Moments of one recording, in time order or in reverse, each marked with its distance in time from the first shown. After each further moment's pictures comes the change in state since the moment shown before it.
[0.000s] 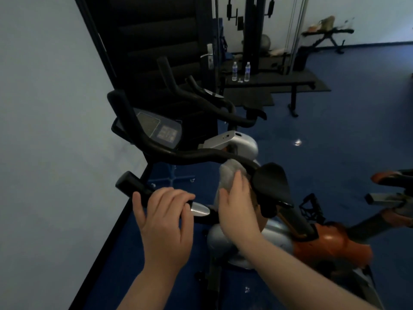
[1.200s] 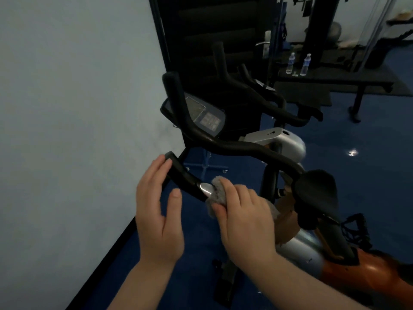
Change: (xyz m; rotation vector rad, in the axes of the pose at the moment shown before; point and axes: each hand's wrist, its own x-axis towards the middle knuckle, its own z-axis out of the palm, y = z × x) left_hand -0.005 -0.007 -0.044 -0.325 0.260 -0.282; right_hand -0.029 -0.011 0.009 -0.485 -0.048 -0.637
